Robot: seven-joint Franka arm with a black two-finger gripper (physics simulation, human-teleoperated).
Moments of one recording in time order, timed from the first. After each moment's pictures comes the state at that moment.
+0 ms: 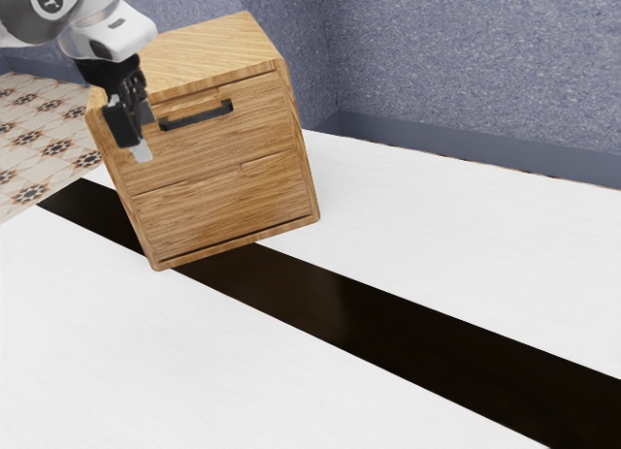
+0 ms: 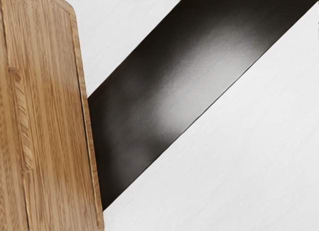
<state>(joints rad) 0.21 0.18 0.12 -1.12 0.04 1.46 1.12</state>
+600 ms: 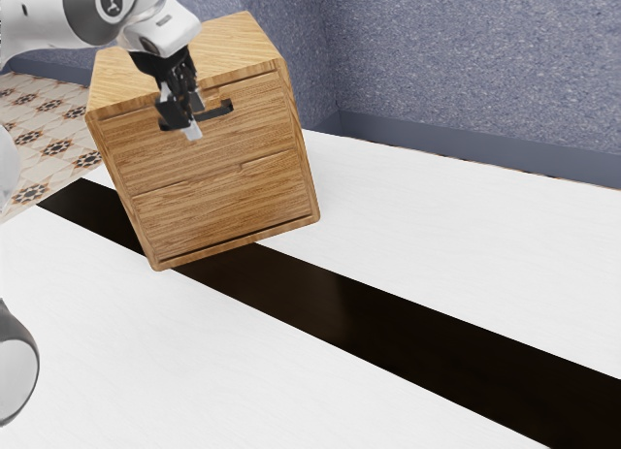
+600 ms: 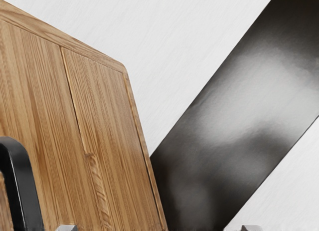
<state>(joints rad) 0.20 0.47 0.15 -0.76 -0.03 1.50 1.22</state>
